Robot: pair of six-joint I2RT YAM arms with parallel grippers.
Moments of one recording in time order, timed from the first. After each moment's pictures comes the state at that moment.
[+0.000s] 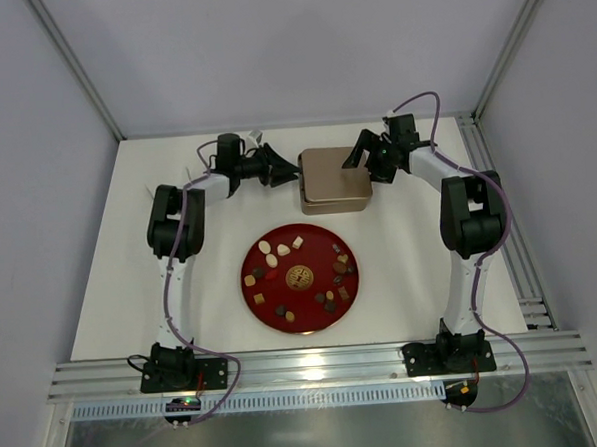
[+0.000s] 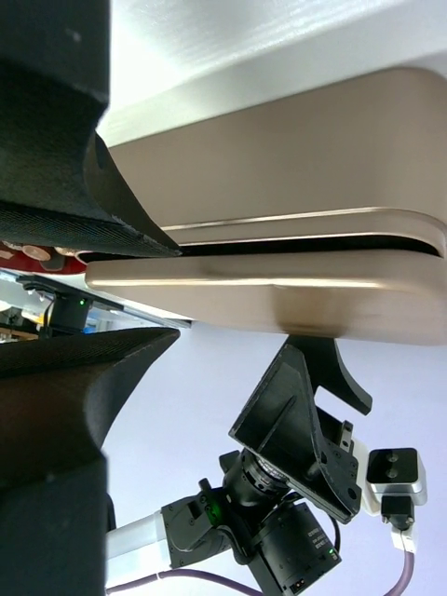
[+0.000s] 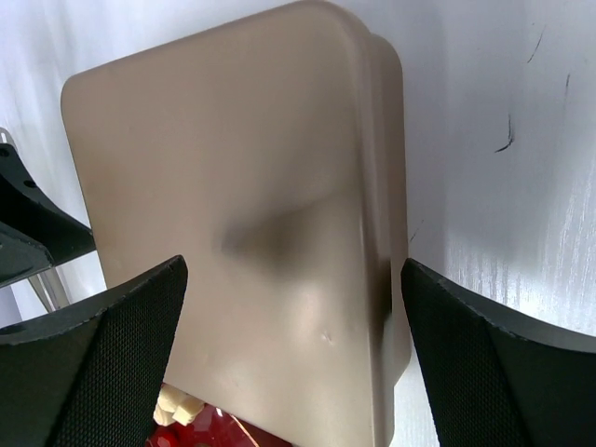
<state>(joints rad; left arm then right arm) -0.24 2.39 1.66 0.29 0.96 -1.12 0.14 2.08 1.55 -0.28 -0.36 0.55</state>
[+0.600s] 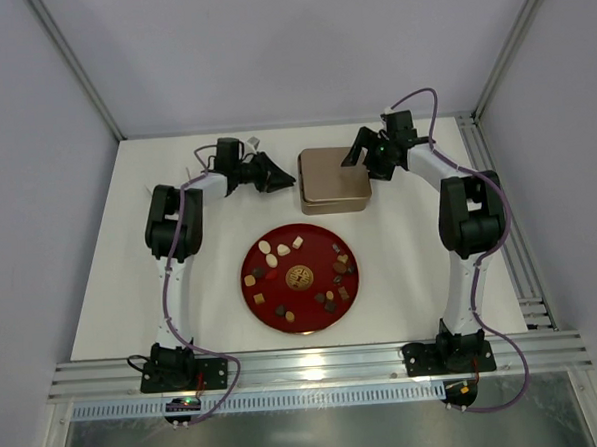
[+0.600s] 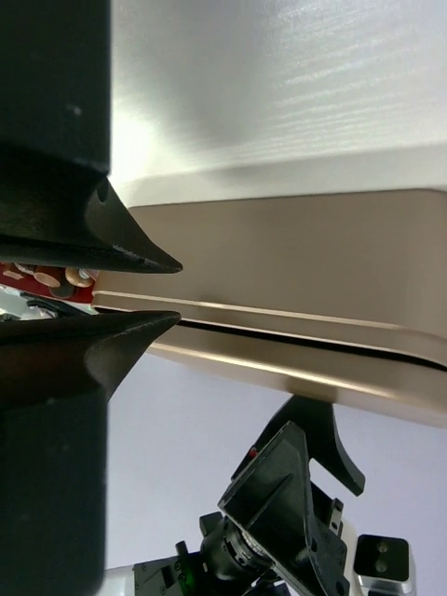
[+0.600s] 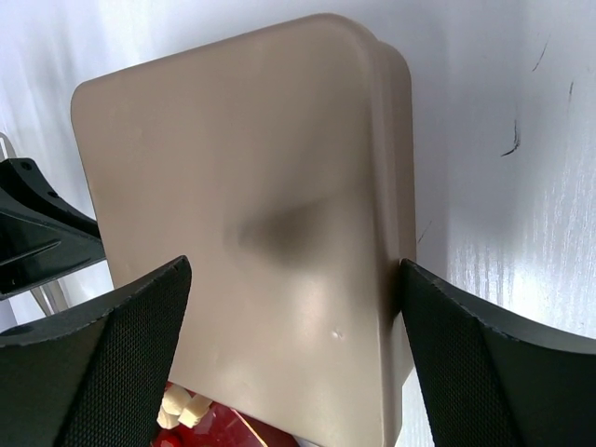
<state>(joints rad) -0.22 2.37 1.65 0.09 0.91 -0.99 0.15 2.08 1.59 -0.32 -0.33 0.55</state>
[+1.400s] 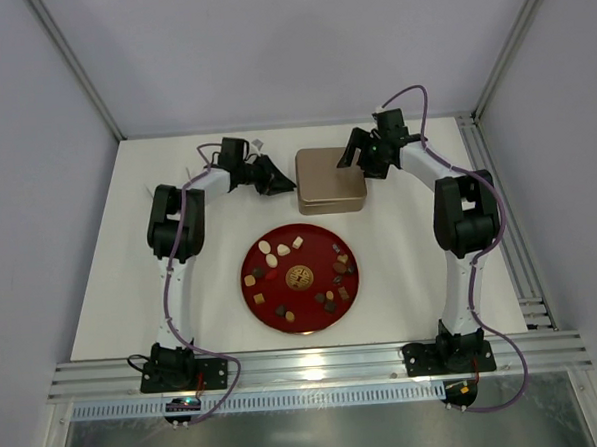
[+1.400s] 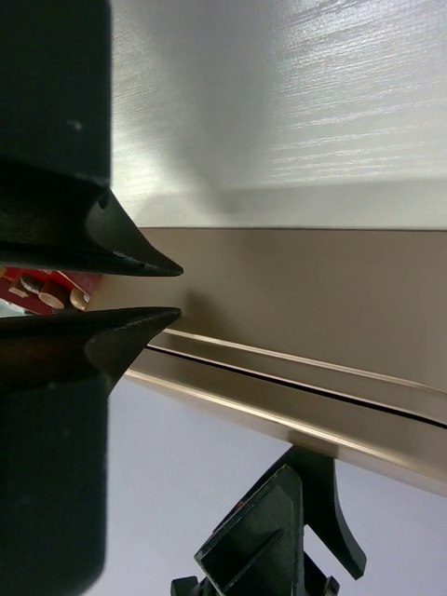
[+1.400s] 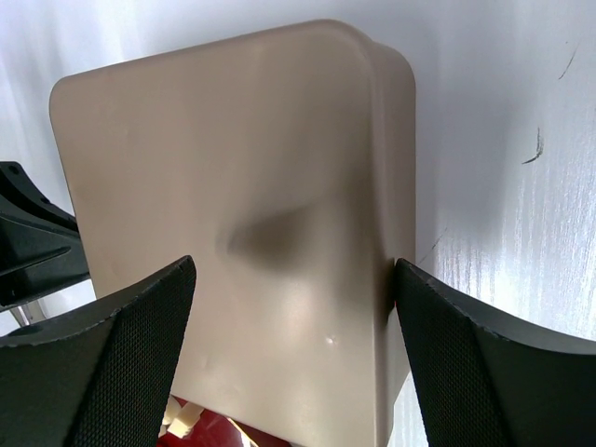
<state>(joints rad) -0.25 2.37 1.71 -0.12 0.83 -0.88 0.19 2.11 1.65 -0.37 -0.28 0.52</state>
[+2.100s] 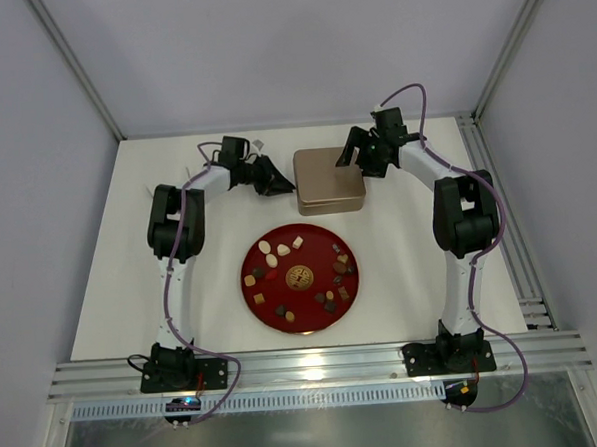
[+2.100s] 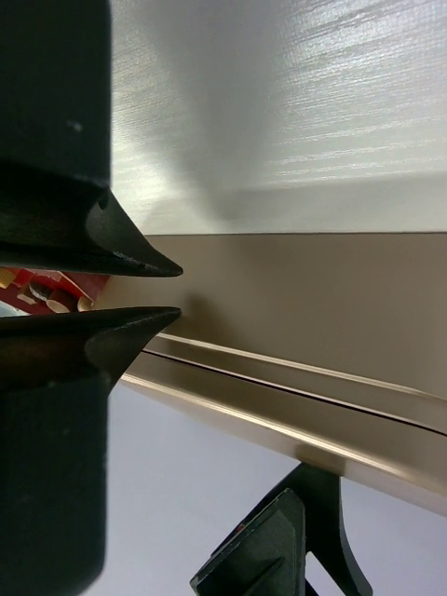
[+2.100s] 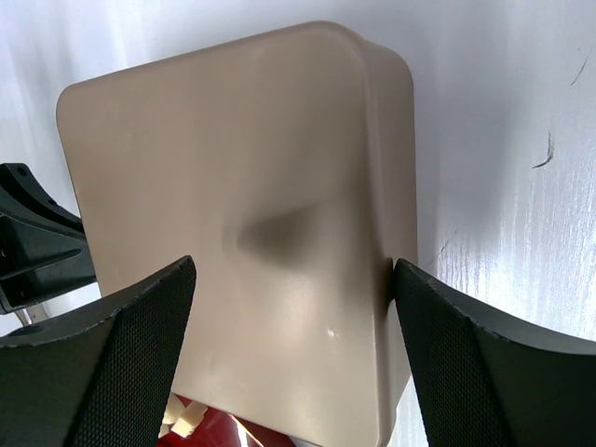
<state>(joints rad) -0.25 2.37 1.75 -0.21 0.81 -0.83 0.20 2.11 1.66 -0.38 -0.27 0.52</state>
